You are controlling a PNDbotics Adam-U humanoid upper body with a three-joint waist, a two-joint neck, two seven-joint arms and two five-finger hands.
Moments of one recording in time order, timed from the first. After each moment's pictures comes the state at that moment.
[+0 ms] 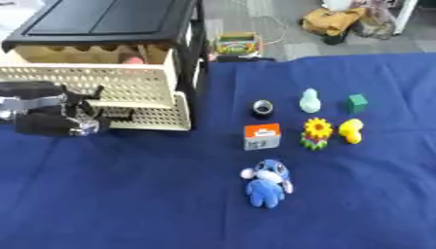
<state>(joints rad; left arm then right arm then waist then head) -0.69 0.88 -0.28 -1.74 -0.64 0.36 -0.84 -0.41 -0.76 -0.06 -1.98 0.02 0.16 -0.54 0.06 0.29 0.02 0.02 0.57</state>
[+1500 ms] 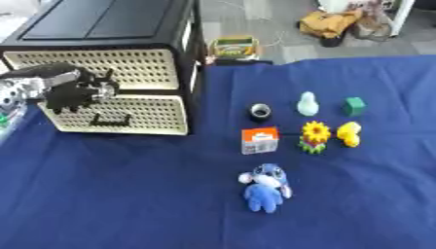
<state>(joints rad) -0.81 0.75 -0.27 -1.55 -0.60 0.41 -0.64 -0.41 -0.75 -0.06 -1.98 0.03 0.16 -0.54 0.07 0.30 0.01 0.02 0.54</state>
